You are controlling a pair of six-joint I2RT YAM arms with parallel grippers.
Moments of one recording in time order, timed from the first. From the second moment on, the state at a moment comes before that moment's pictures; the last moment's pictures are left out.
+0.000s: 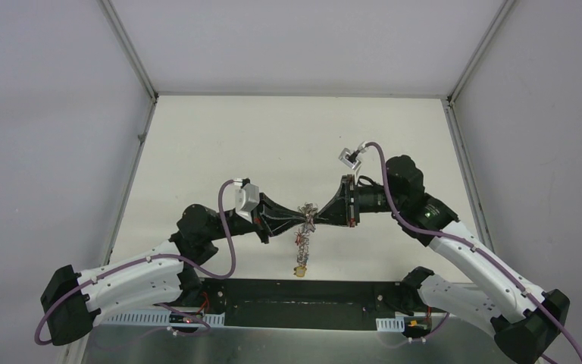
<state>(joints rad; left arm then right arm) -0.95 0.78 0.41 0.76 0.44 -0.32 0.68 0.90 0.83 -0.23 -0.85 0.54</state>
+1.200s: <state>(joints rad) -0.95 0.77 0.41 0.76 0.44 -0.32 0.68 0.85 0.81 -0.21 -0.85 0.51</state>
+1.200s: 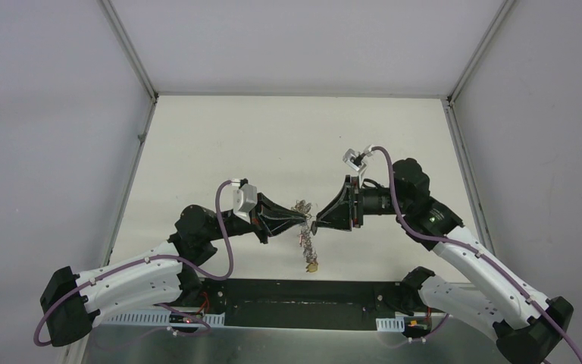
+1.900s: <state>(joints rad) -0.95 0.77 0.41 0.74 0.44 -0.32 0.68 0.85 0.81 -0.17 -0.86 0.53</state>
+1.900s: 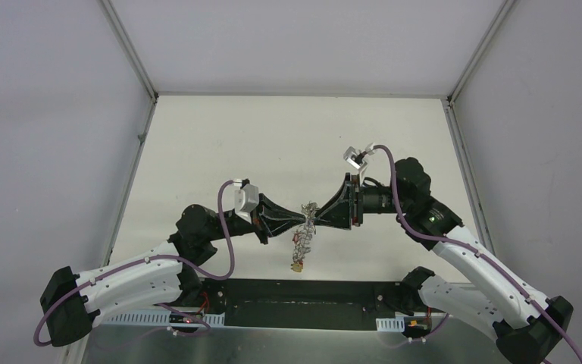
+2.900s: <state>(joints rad) -0.95 0.77 0.41 0.74 0.44 -0.31 0.68 0.91 0.81 -0.15 -0.89 0.56</state>
